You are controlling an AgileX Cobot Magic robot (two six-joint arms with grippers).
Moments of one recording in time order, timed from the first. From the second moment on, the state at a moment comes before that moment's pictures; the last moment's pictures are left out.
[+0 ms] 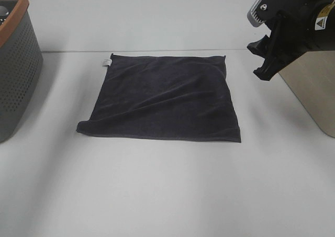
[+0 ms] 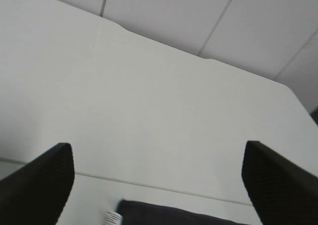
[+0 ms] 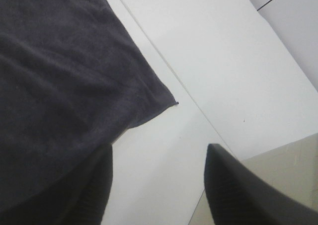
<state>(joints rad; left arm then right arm) -0.24 1.76 -1.38 1.28 0.07 -1.71 0.26 1.50 -0.80 -0.31 -0.12 -0.47</state>
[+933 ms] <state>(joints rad) -0.07 1.75 -1.93 0.11 1.03 -0.19 0.23 1.59 -1.47 0.30 0.52 -0.28</state>
